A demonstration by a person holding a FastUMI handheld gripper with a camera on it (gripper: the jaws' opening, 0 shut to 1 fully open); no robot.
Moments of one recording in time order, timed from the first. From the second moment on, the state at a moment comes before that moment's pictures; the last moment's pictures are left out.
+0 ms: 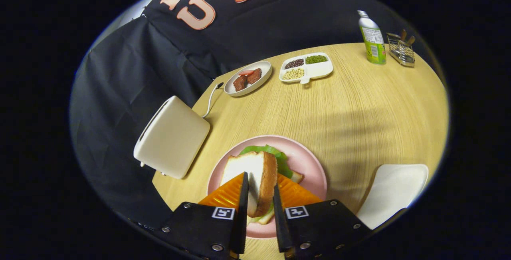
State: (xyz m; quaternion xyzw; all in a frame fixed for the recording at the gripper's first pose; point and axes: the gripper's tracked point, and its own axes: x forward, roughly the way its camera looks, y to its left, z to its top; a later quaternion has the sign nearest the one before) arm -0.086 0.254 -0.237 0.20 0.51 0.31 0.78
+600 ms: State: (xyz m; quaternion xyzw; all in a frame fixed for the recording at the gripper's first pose) arm -0.035 0.204 -0.216 0.02 0.38 0.25 0.89
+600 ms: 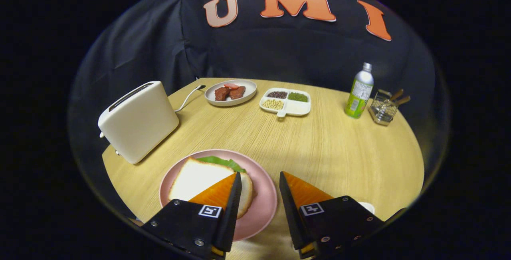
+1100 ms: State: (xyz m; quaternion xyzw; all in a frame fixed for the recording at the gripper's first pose) arm 0.007 0.163 -0.083 0.02 0.17 0.16 0.97
